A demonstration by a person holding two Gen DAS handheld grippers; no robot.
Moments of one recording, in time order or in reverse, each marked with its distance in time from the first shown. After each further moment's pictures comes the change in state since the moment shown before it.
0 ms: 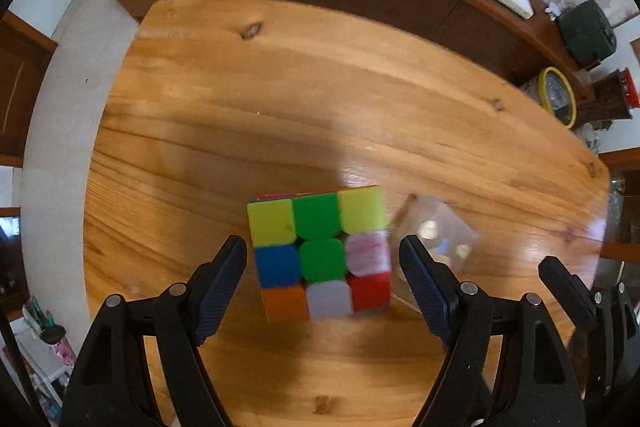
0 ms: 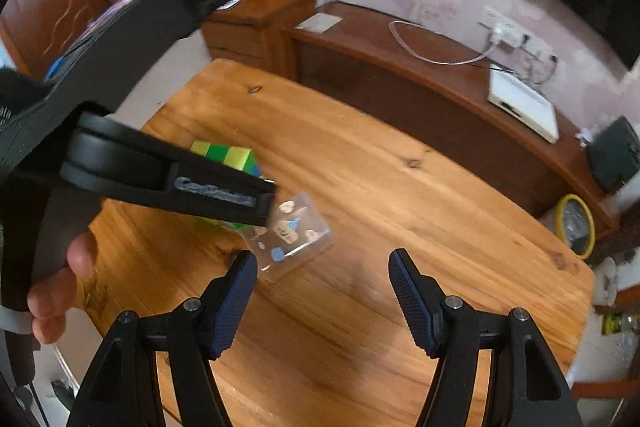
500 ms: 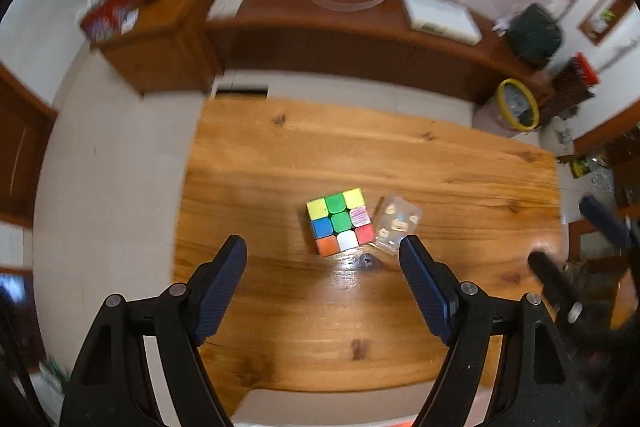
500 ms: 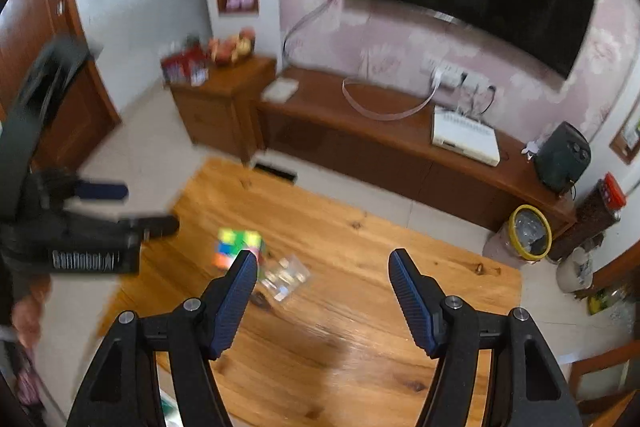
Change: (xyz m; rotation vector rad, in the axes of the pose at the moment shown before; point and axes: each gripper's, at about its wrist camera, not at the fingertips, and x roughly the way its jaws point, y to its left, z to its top) left arm -0.113 0.014 -0.027 0.135 -0.182 -0.029; right arm -0.126 -0.001 0.020 0.099 -0.118 -0.182
